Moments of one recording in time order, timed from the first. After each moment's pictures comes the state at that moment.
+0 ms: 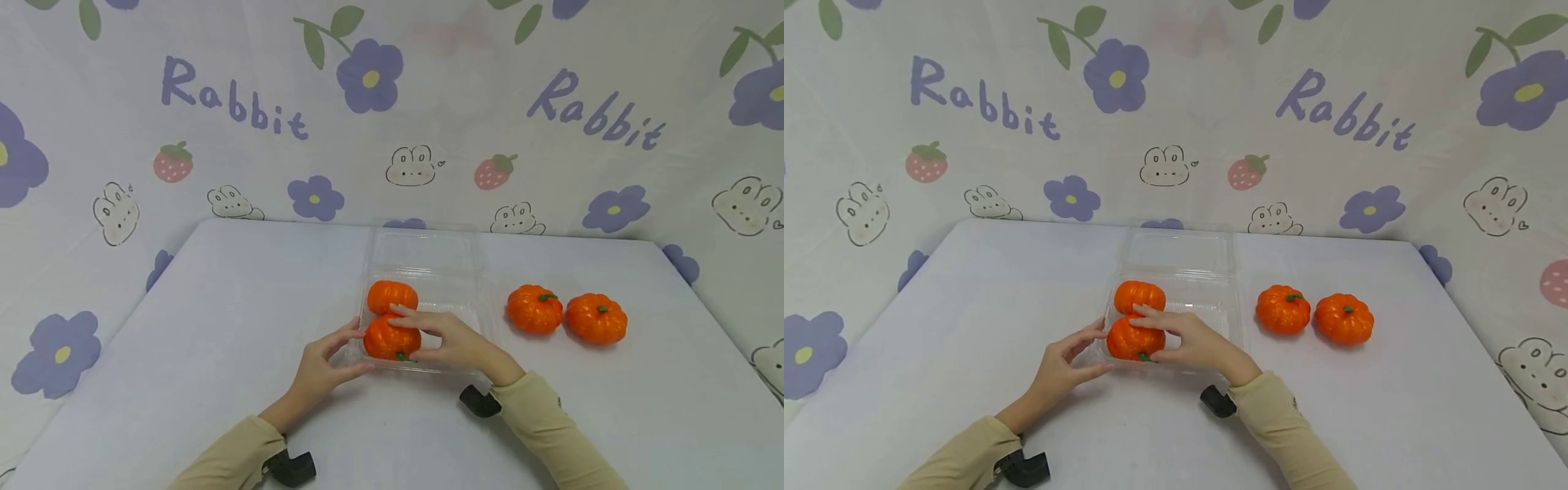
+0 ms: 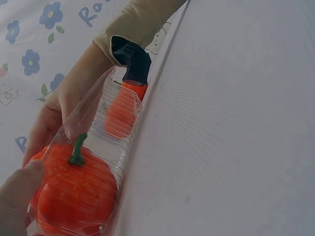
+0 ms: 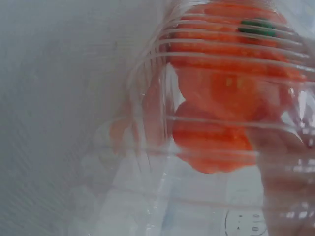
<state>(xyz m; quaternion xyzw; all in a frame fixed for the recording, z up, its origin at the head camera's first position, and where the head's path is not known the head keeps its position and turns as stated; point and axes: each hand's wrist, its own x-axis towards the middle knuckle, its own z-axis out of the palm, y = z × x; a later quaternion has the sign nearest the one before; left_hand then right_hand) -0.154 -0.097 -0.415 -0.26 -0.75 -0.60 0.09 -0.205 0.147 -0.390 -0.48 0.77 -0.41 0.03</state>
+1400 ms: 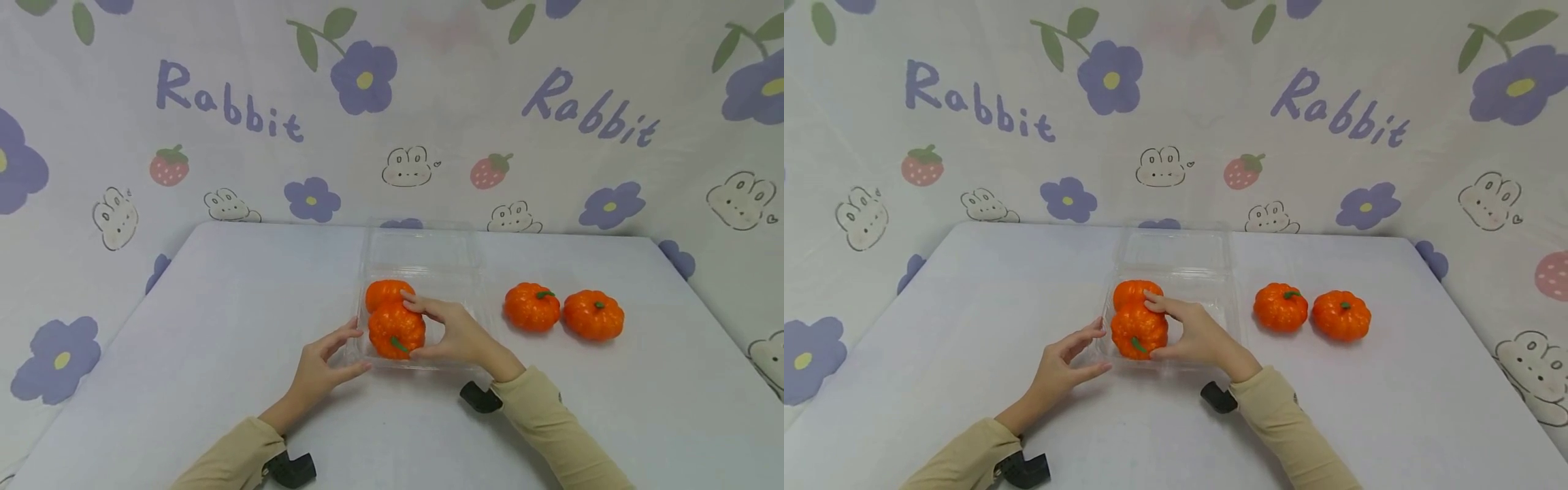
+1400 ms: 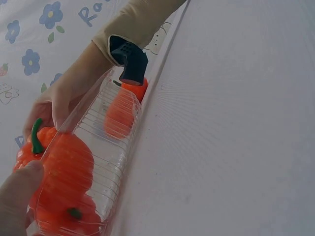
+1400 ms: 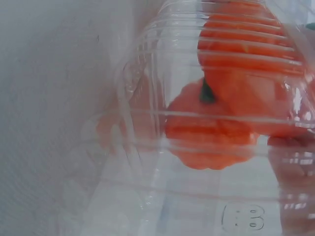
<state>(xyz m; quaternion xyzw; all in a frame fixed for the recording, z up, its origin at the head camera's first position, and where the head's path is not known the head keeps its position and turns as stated) -0.153 -0.096 -0.412 -0.26 -0.75 -0.60 0.09 -0.205 0.152 -0.384 -0.40 0.81 -0.44 0.00</state>
